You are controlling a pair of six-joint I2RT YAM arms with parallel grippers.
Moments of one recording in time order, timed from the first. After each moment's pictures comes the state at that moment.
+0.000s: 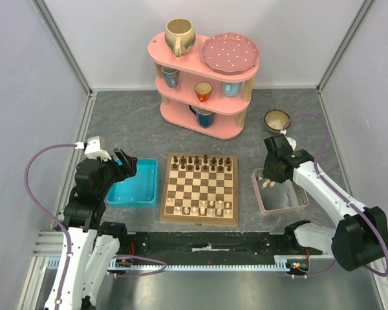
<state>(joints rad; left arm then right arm) -0.10 0.48 0.68 -0.57 0.01 -0.38 0.34 1.19 0.83 -0.80 0.22 0.67</state>
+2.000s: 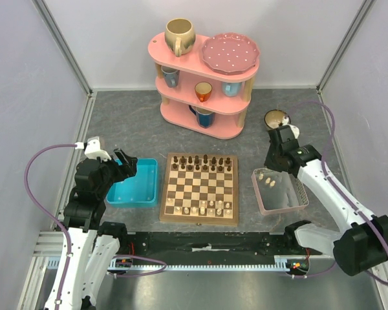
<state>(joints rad) -0.10 0.48 0.68 -0.57 0.01 -0.38 0.30 1.15 0.93 -0.78 0.22 0.59</state>
